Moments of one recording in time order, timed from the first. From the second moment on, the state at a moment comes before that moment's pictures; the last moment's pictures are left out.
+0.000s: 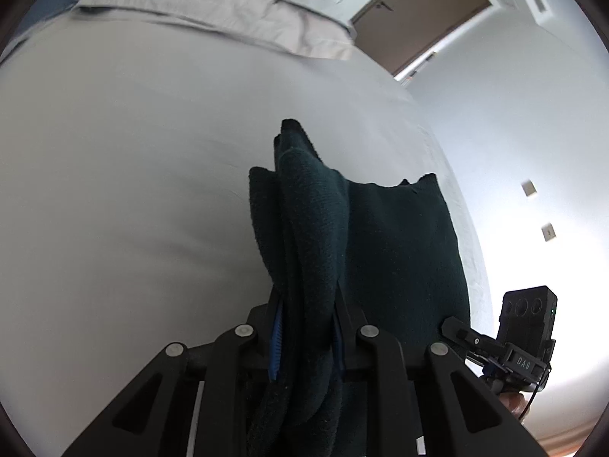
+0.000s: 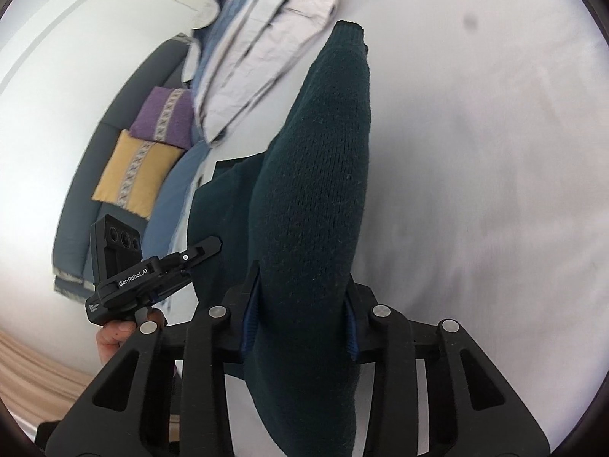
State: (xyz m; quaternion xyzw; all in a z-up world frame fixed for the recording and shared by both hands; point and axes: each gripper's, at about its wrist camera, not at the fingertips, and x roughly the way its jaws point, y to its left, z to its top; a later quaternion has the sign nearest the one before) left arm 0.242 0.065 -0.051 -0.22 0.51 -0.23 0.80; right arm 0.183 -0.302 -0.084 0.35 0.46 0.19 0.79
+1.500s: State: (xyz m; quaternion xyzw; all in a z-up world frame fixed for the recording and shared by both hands) left arm 0.053 -0.004 -0.109 0.00 0.49 -0.18 0.85; right arm -0.039 -0.349 -0.142 0.44 0.44 0.16 0.77
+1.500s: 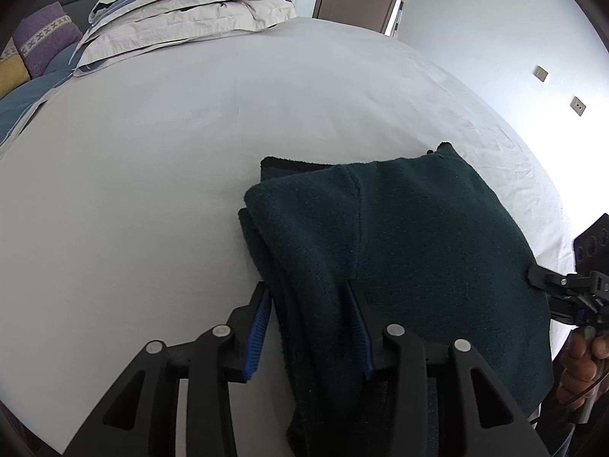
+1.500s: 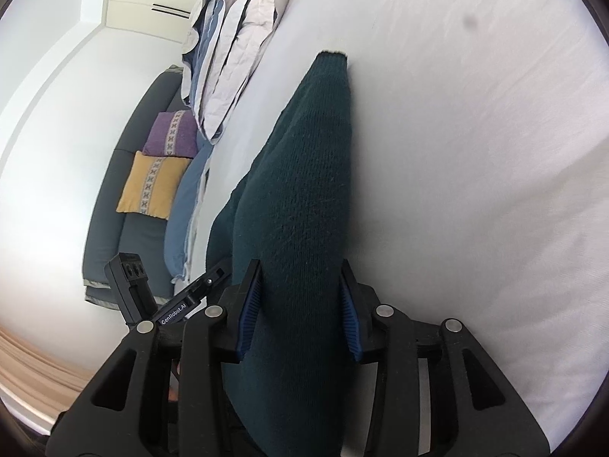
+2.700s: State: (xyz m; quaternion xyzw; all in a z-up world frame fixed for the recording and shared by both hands) left arm -0.021 -0.004 -0.117 -0.01 0.45 -0.18 0.88; right arm -0.096 -0.302 -0.130 0.42 0.45 0.26 0.74
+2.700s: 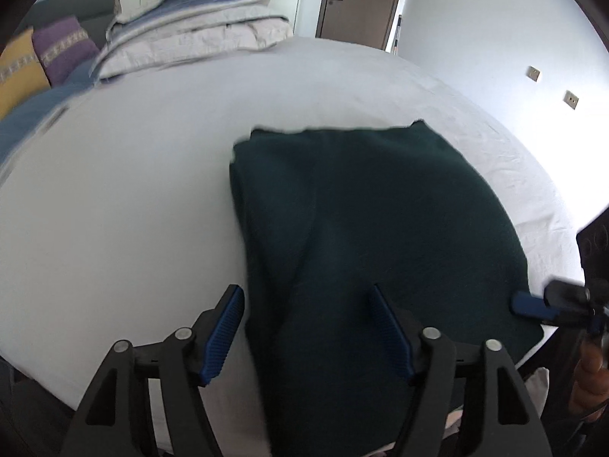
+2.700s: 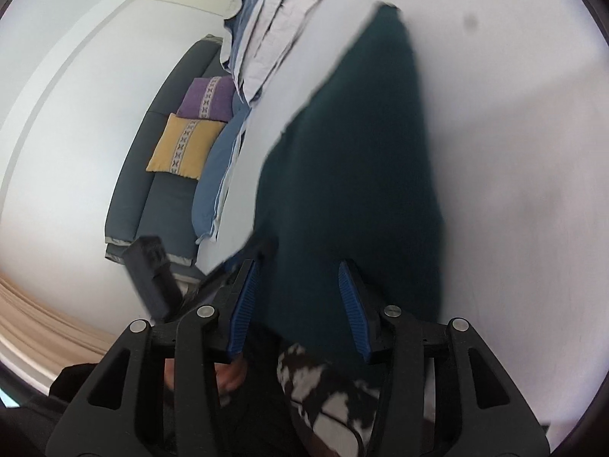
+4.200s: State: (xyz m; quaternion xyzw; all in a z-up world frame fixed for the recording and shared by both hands) left arm -0.070 0.014 -0.034 0.04 0.43 -0.02 0.90; right arm -0.127 -0.225 0.002 0.06 0.39 -0.08 0.92
